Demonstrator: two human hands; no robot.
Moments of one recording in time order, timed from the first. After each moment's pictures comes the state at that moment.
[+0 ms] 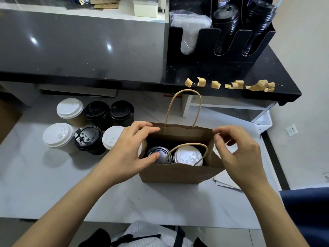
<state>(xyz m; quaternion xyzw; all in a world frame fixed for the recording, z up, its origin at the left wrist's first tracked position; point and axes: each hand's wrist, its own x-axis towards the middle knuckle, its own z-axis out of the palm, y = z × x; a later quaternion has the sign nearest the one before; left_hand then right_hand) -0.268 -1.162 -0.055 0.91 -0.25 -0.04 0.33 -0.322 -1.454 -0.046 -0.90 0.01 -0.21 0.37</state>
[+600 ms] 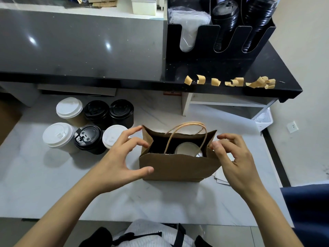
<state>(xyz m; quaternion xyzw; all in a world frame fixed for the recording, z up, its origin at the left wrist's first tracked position) -0.286 -1.137 -0.061 0.88 -0.21 -0.12 0.41 -0.338 -1.454 -0.068 -0.89 0.06 -0.11 0.45</state>
